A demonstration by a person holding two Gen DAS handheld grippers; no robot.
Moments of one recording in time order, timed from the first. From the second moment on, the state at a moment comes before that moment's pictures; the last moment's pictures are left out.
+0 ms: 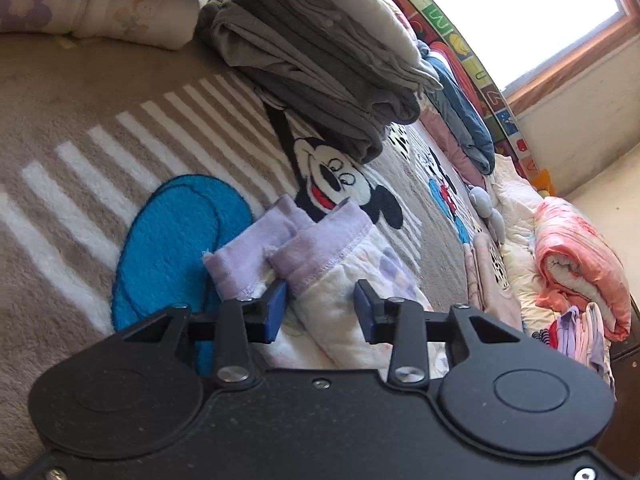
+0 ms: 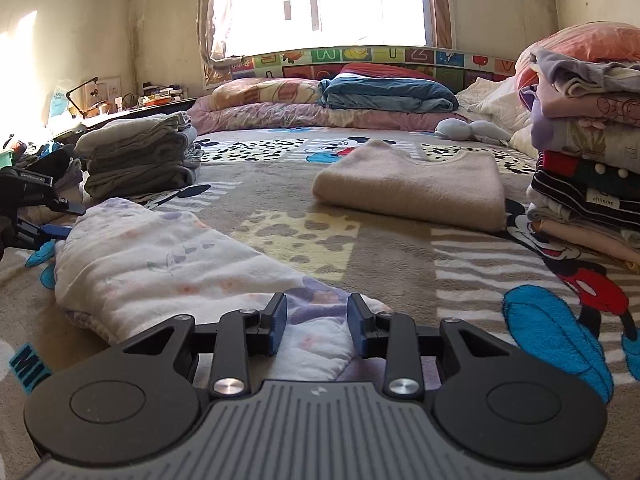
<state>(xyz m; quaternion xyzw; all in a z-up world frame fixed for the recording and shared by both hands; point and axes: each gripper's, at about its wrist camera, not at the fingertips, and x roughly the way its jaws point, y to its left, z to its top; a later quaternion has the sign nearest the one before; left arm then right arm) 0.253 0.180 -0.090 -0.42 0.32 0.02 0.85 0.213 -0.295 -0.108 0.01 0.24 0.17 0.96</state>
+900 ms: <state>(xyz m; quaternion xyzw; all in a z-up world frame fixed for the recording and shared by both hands) 0.224 0.185 -0.077 -0.41 0.22 0.03 0.89 0.217 -0.289 -0.112 0.00 0.23 0.18 0.96</state>
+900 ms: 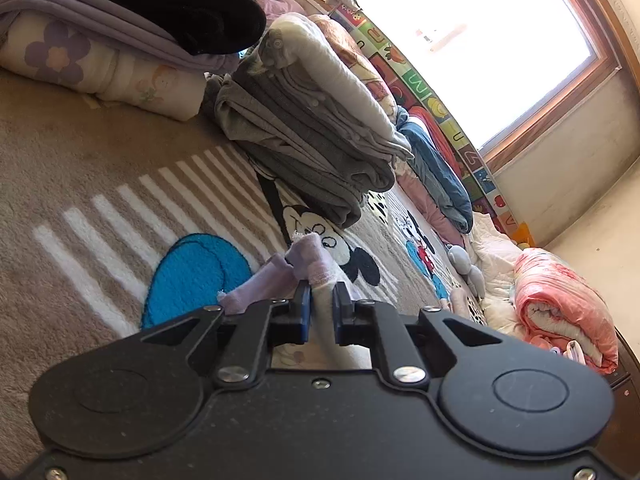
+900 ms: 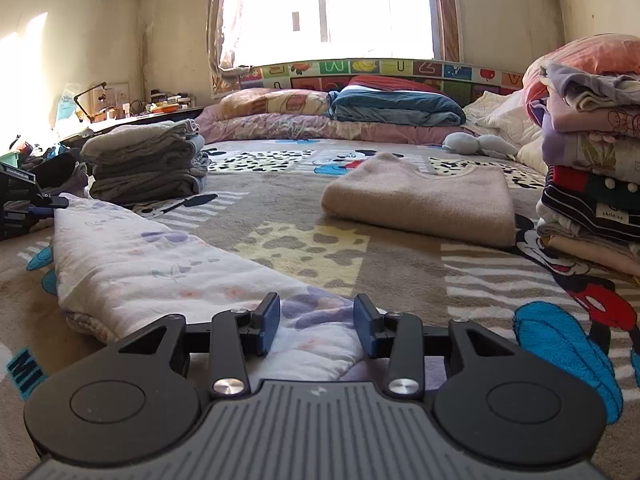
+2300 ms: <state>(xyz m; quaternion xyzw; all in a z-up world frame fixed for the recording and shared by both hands) 0.213 0.196 -0.071 -0.40 0.25 0.02 0.88 0.190 -0.248 -0.096 -0.04 0.21 0.26 0.94</state>
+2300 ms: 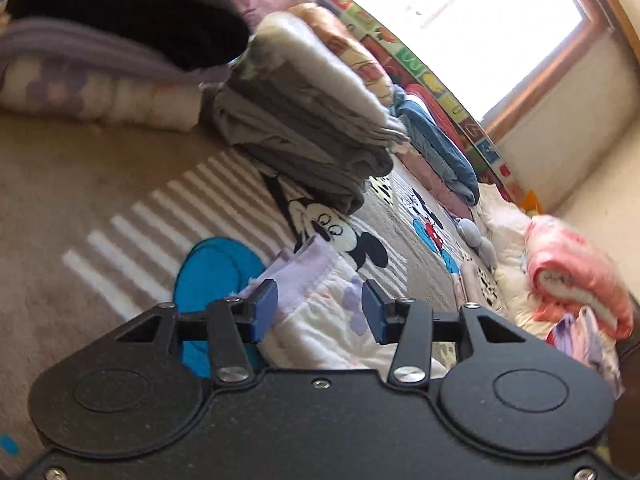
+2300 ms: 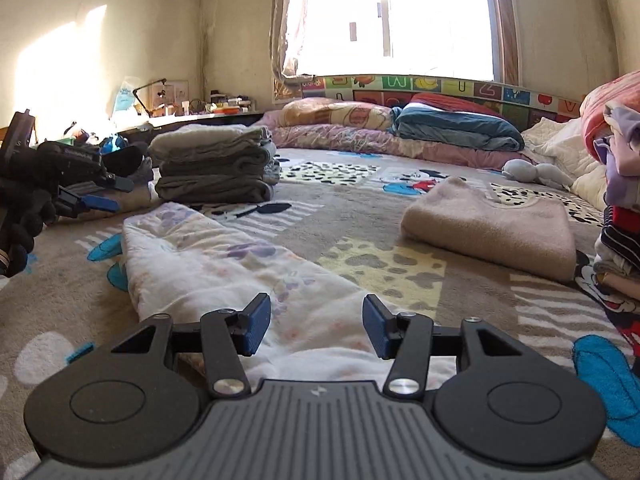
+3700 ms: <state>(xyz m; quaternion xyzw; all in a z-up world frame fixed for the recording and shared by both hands) 0.236 -0.013 -0.083 -0.05 0.31 -0.15 0.94 0.203 -0.283 -0.119 -0.02 0.28 0.19 0.94</state>
